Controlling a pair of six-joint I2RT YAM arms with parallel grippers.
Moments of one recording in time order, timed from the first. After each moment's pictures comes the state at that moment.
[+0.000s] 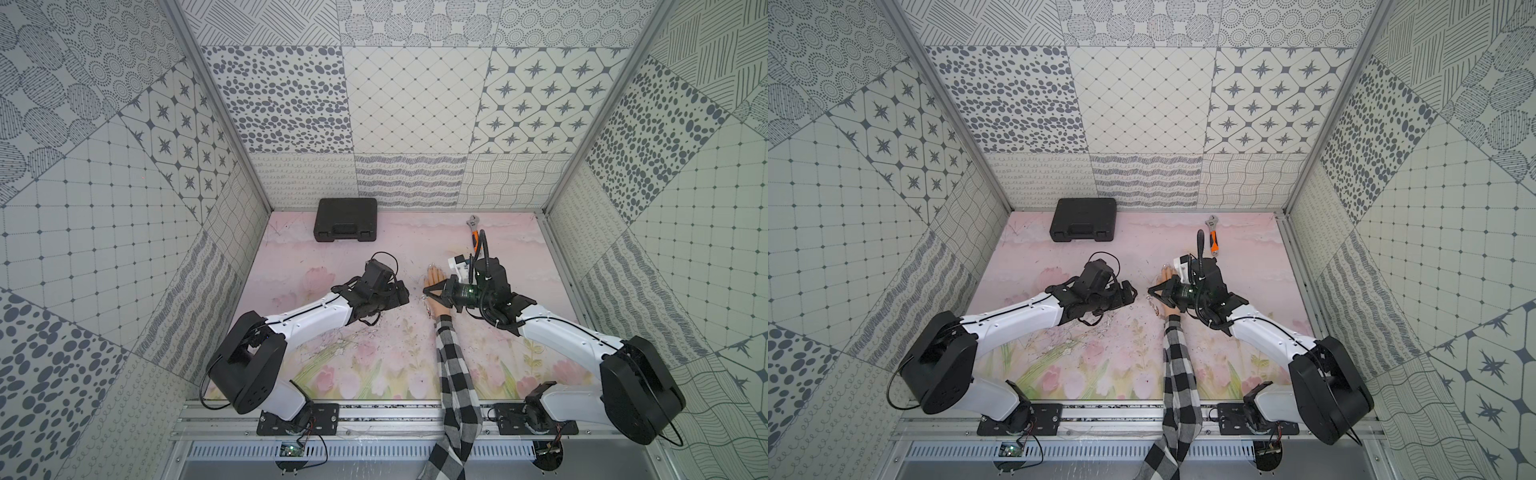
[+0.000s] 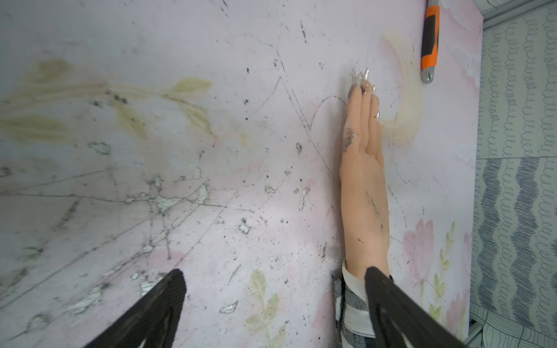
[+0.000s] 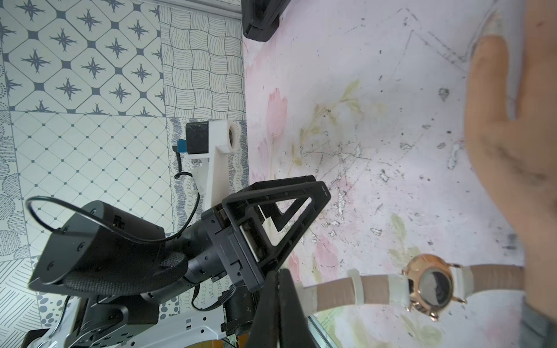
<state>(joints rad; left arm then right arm) -0.67 1.47 0.88 -0.26 0.04 -0.87 0.55 1.33 0.73 0.14 -0.60 1.12</state>
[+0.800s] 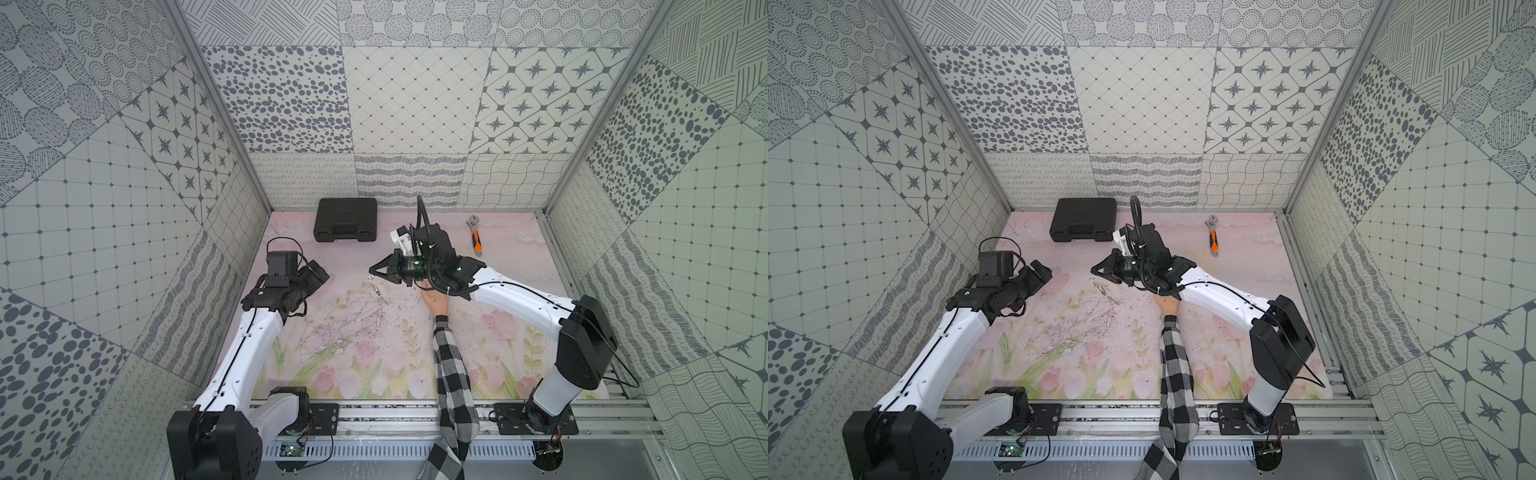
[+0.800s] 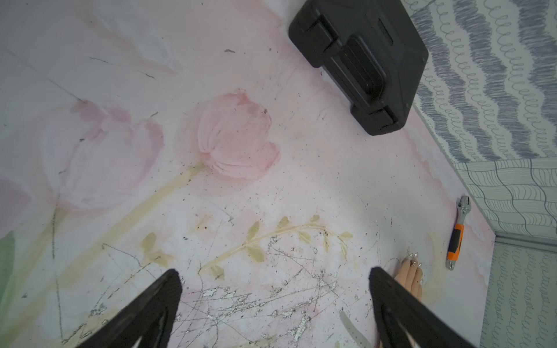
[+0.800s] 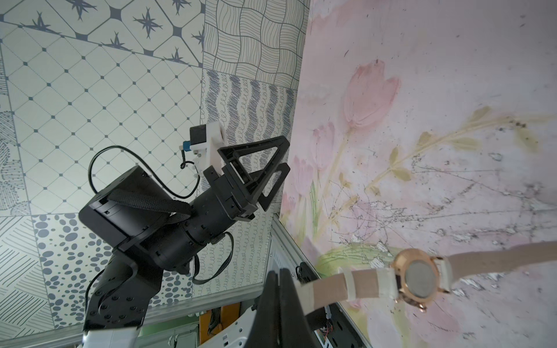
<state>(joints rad) 0.01 1.08 0.88 -0.63 0.07 -0.75 0.82 1.74 1.41 -0.08 -0.53 1.08</state>
